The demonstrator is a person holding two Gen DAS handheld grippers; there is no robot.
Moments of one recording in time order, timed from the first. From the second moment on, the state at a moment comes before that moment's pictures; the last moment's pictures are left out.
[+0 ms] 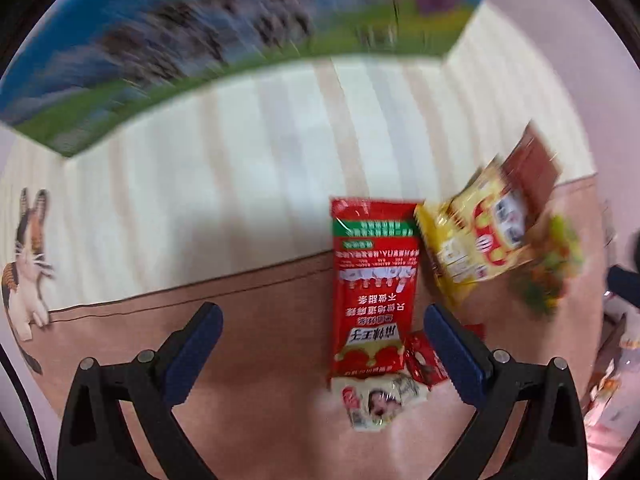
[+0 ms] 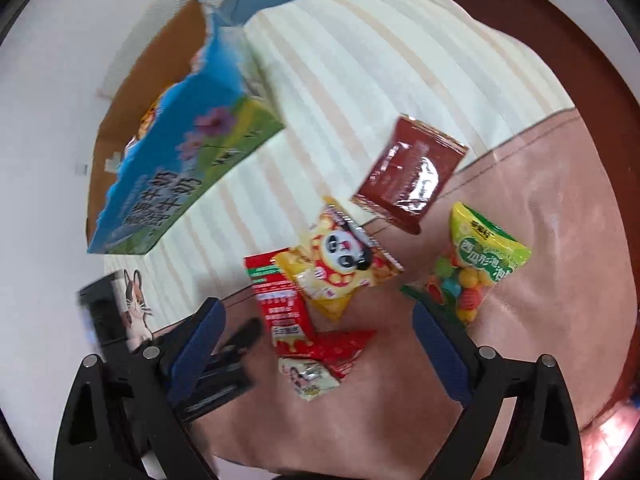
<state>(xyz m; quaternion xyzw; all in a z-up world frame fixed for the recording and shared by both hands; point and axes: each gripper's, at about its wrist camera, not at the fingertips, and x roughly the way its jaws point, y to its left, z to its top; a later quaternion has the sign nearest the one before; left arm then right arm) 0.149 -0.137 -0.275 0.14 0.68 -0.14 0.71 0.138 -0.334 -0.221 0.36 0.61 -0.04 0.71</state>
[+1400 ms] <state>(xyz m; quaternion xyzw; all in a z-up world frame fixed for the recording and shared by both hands) 0.184 0.030 -0.314 -0.07 0.74 -0.07 0.67 0.237 -0.183 -0.329 0.10 0.72 0.01 0.68</state>
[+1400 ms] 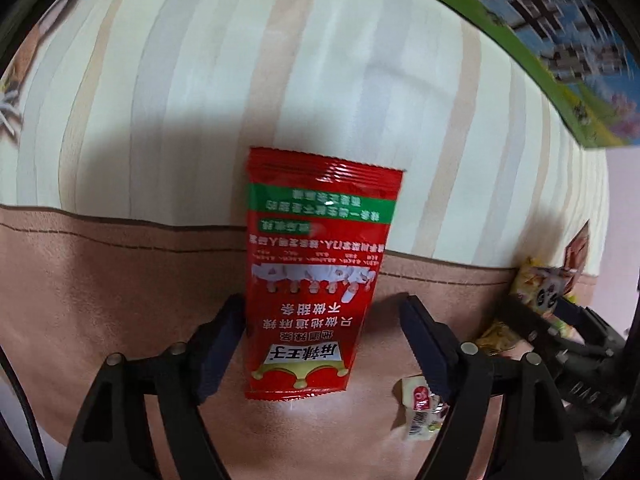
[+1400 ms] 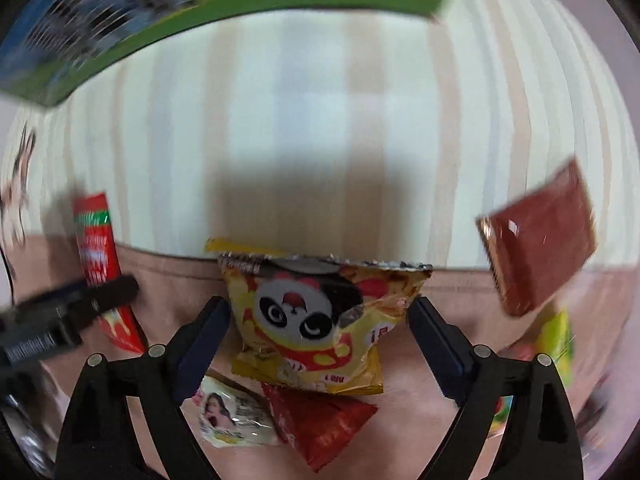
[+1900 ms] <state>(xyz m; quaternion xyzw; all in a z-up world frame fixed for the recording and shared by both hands) 0.169 0.004 -0.306 0.00 0.72 -0.06 0.70 0.236 -0.187 -0.346 0.12 0.71 -0.03 0.69</state>
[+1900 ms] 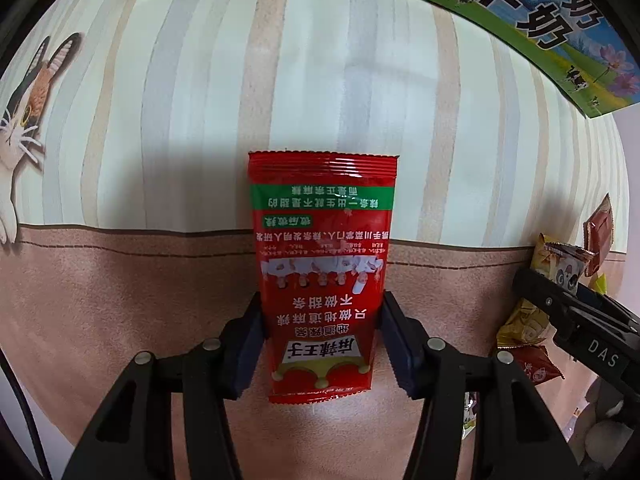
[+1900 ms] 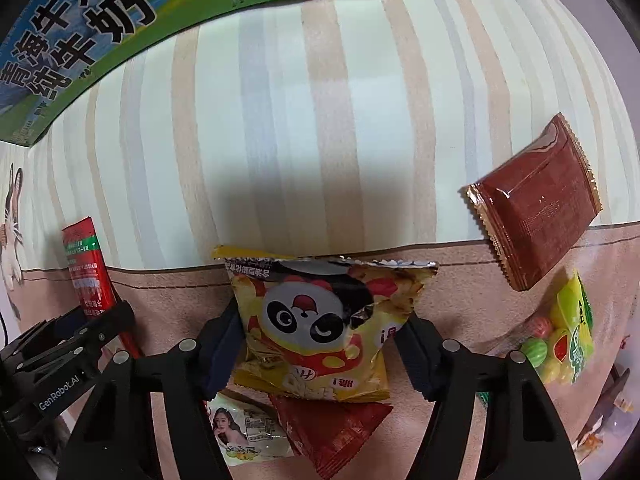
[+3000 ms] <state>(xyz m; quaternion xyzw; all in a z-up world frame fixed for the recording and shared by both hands) 0.184 -0.045 -0.107 -0.03 0.60 -0.17 0.78 0.216 -0.240 -0.133 0.20 0.58 0.11 0.79</state>
